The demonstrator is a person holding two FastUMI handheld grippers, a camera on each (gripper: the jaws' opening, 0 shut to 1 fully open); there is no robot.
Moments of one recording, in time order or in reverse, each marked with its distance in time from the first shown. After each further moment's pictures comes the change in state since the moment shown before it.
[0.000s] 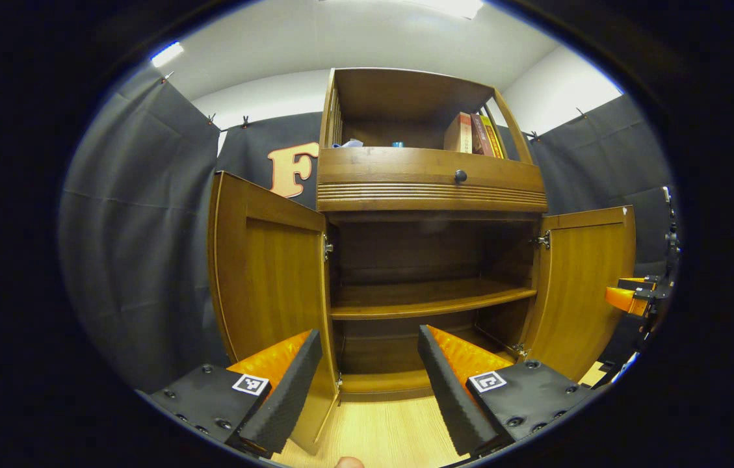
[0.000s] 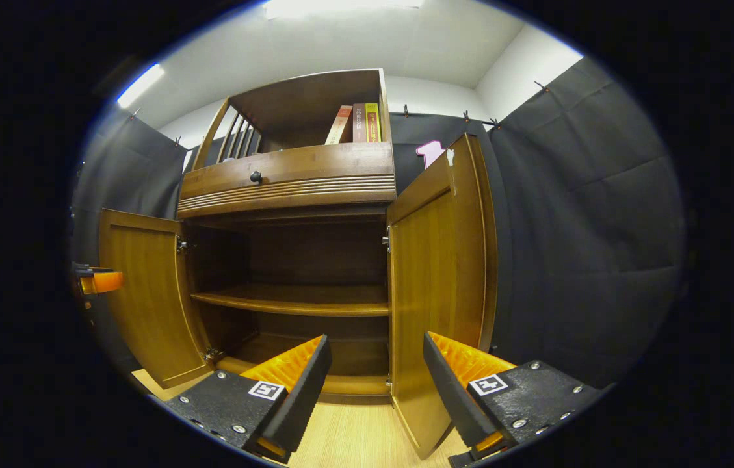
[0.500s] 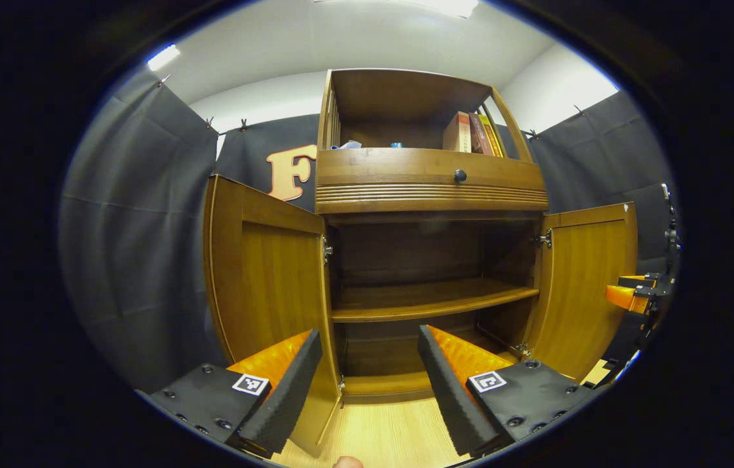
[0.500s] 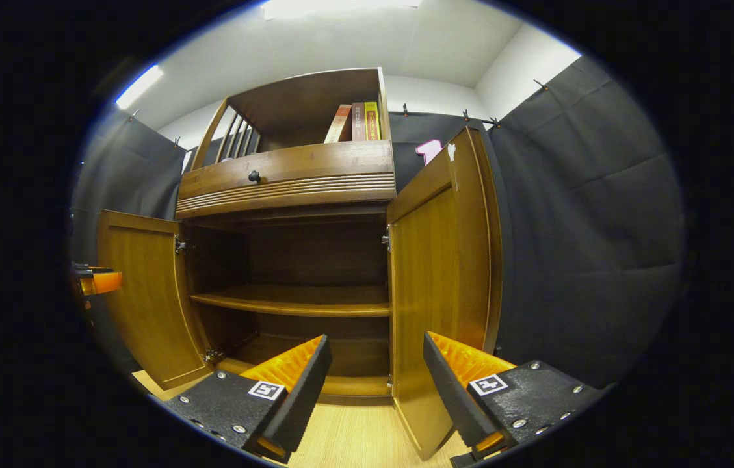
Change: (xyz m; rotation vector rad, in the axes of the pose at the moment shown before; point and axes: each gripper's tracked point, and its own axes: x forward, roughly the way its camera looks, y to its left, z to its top) left arm 0.001 -0.001 -0.001 0.011 -0.009 -0.002; right arm 0.004 -0.001 -0.001 0.005 -0.002 0.000
